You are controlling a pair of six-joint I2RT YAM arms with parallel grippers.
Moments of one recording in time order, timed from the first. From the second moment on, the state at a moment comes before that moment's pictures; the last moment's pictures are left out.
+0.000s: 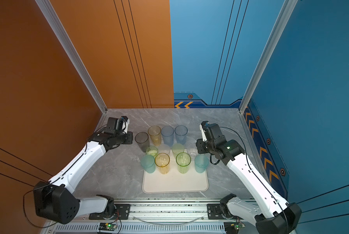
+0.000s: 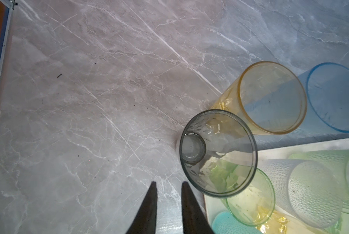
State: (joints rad) left arm -0.22 1.32 1.13 -0.69 -0.04 -0.17; right arm 0.47 1.11 1.16 -0.90 0.03 0.28
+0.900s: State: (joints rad) left arm -0.22 1.51 1.23 -0.73 0.01 -0.14; right arm 0.45 1.11 1.16 -0.89 0.02 0.28
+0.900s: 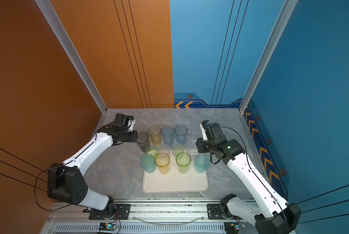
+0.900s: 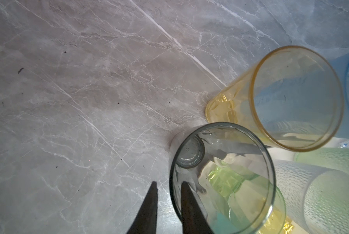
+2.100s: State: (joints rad) left arm -0.22 1.60 1.29 -0.77 0.01 -0.10; right arm 0.45 1.13 1.16 -0.88 0.01 0.27
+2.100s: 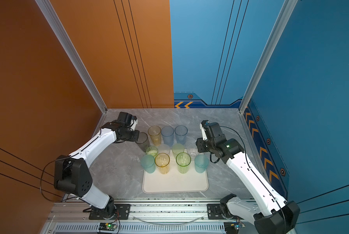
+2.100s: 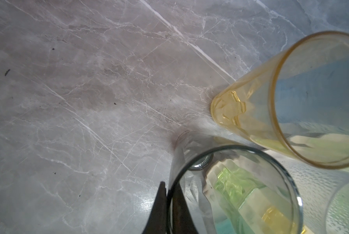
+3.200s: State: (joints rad) left arm -0.24 1.23 1.34 -0.97 -0.07 -0.06; right arm 0.40 1.13 1.16 -0.86 -0.01 0.27
